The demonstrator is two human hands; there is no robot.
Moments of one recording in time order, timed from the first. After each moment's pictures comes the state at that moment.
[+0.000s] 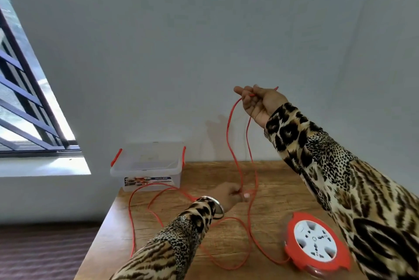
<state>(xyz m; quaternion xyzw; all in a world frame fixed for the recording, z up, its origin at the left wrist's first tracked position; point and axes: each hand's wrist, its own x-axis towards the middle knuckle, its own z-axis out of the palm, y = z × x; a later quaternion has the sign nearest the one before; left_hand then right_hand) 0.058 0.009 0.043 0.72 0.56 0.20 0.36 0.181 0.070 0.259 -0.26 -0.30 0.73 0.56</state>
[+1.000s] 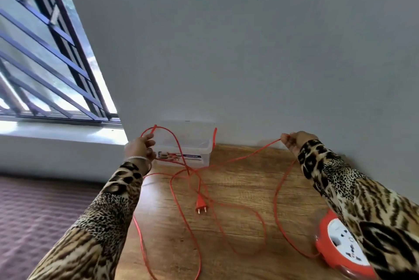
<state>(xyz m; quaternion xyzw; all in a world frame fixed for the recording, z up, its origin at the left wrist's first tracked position) -0.181 -0.034 0.096 0.13 0.62 0.68 0.37 0.194 0.113 0.108 -0.55 -0.22 0.61 0.53</state>
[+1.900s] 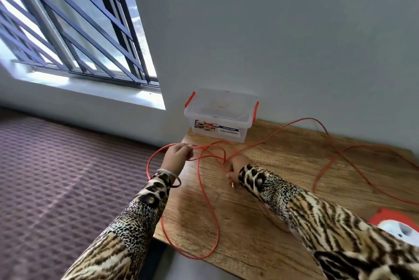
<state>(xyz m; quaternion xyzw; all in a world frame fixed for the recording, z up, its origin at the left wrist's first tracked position) -0.173 -0.111 0.015 0.34 0.73 0.52 0.30 -0.004 0.004 -0.018 -0.42 -0.86 0.25 -0.09</state>
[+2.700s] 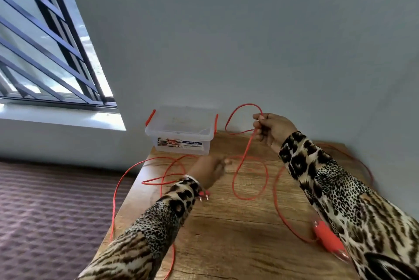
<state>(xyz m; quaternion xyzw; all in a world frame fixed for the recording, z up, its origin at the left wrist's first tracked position) -0.051 -0.039 0.033 0.68 0.64 0.26 0.25 0.130 0.050 0.132 -0.42 -0.43 0.68 0.42</state>
